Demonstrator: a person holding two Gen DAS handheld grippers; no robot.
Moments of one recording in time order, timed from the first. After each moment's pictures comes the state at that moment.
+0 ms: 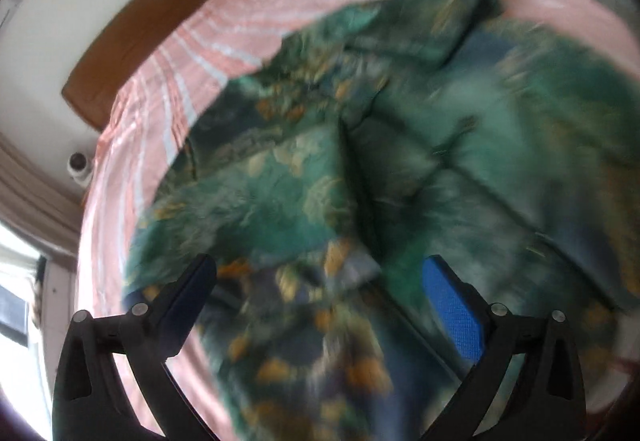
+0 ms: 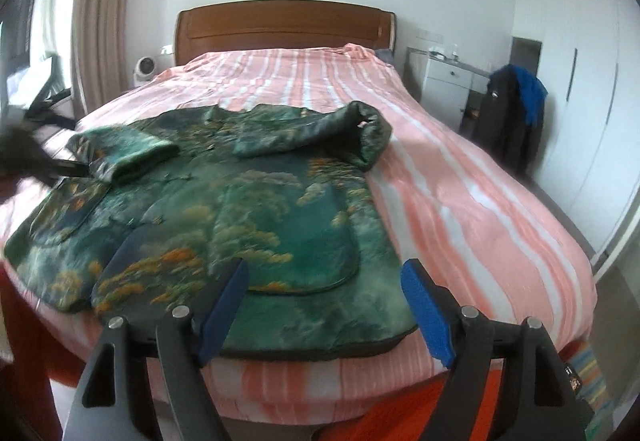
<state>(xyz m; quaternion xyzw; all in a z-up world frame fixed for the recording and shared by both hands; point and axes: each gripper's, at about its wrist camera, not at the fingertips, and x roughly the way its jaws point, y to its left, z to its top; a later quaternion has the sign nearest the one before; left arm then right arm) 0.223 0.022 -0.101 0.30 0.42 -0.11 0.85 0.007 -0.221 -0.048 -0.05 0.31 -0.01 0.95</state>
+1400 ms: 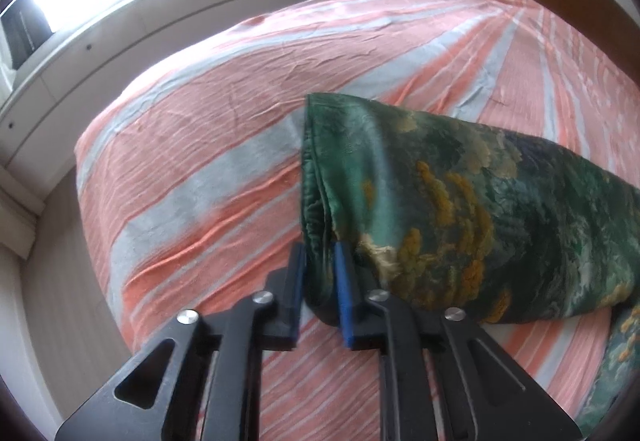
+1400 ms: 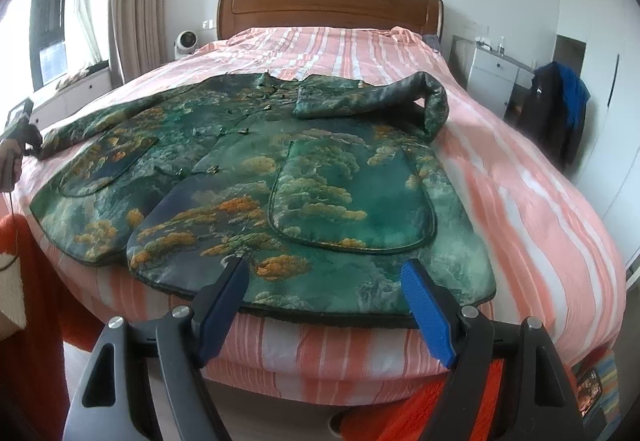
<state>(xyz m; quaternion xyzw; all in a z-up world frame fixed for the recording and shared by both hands) 0.145 0.475 -0.131 -0.20 0.44 0.38 0.79 0.005 -0.193 -0.080 -0.06 0.35 0.06 0.93</state>
